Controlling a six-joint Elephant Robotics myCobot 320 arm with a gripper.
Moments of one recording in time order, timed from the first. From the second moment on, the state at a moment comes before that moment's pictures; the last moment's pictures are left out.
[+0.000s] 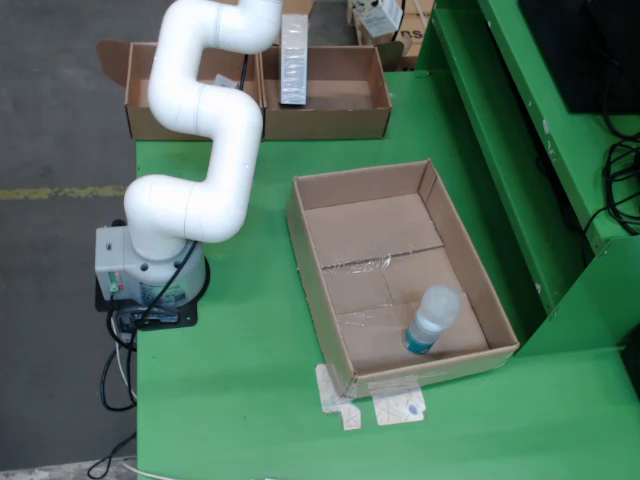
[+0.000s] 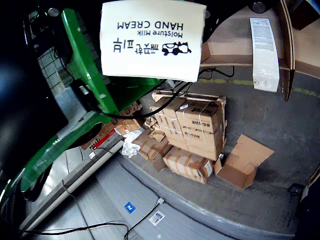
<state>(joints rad) 1.26 -1.03 -0.03 0.50 0.96 -0.45</state>
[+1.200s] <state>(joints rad) 1.23 -1.28 -0.03 0.50 0.96 -0.45</state>
